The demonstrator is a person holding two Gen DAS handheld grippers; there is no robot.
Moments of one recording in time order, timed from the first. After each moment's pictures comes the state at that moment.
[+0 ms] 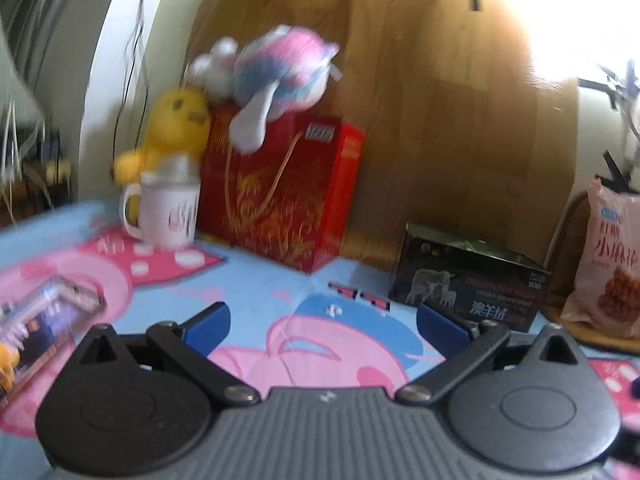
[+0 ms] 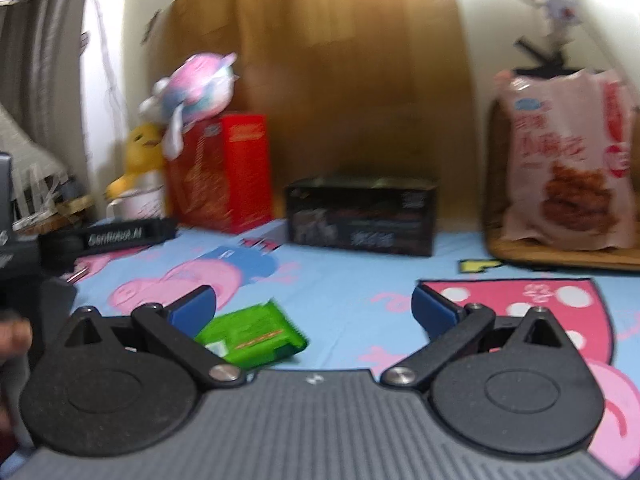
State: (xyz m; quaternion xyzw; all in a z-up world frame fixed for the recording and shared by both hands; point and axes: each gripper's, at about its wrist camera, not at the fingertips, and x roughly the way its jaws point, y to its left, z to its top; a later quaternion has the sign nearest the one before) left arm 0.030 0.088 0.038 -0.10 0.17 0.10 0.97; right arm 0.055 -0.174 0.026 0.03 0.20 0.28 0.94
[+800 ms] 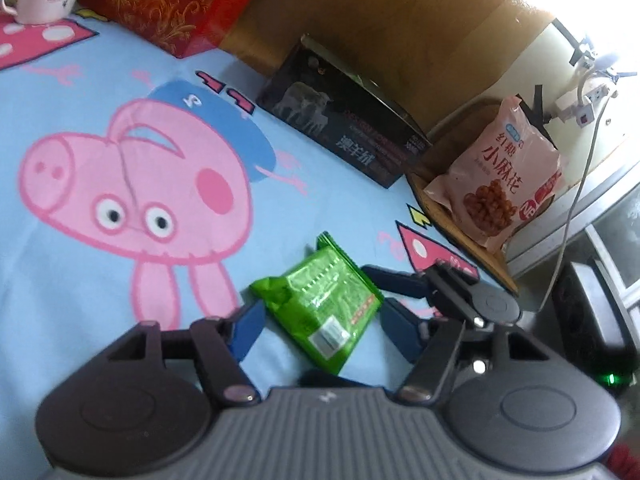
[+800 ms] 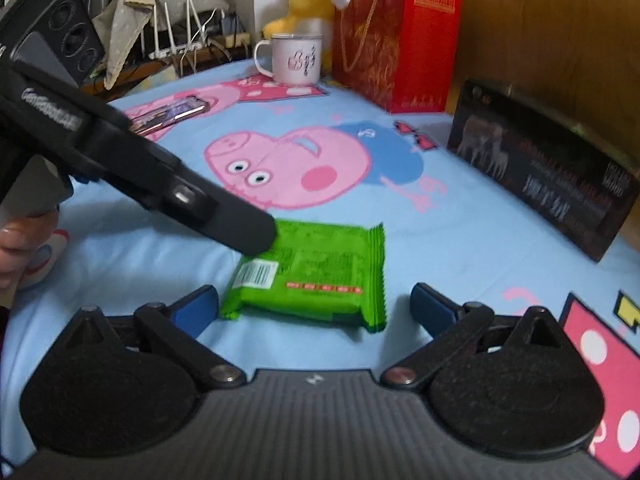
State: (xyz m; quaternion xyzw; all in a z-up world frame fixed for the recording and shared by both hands) left arm 0.058 0.078 0.017 -0.28 0.41 -0.13 0.86; right arm 0.114 -0.125 0.006 -0.13 0.30 0.51 0.80
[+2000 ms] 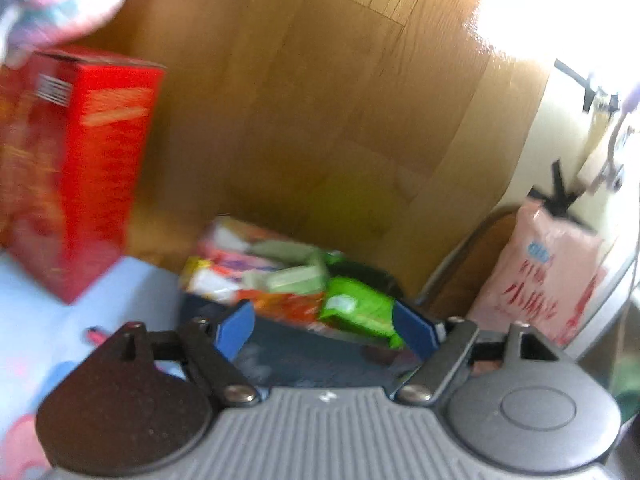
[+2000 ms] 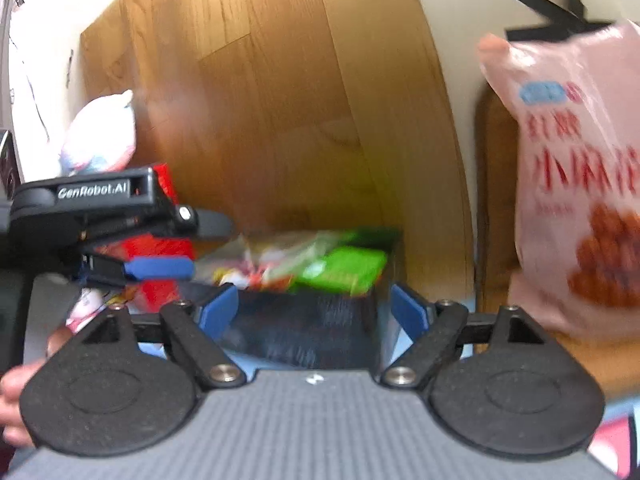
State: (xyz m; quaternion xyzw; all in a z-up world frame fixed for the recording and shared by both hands) left arm 0.210 0.029 0.081 -0.16 0.28 -0.08 0.94; right arm 0.196 -0.210 0.034 0.11 0.21 0.24 0.94
